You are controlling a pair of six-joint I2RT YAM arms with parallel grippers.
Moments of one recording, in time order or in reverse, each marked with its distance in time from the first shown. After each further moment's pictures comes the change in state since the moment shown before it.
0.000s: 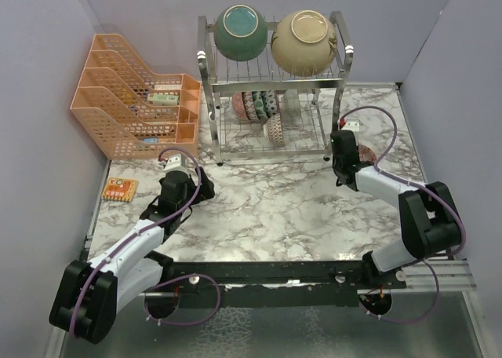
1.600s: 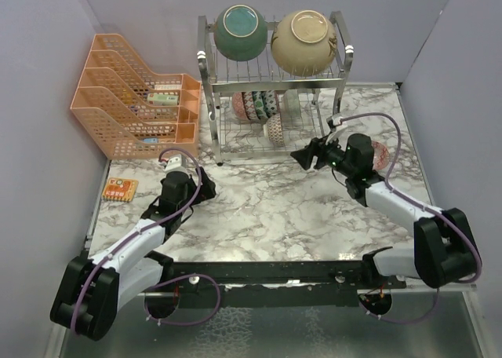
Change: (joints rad) left arm 0.000 0.037 -0.013 0.049 0.021 -0.019; right arm -0.021 -0.218 -0.126 0.388 -0.965 0.081
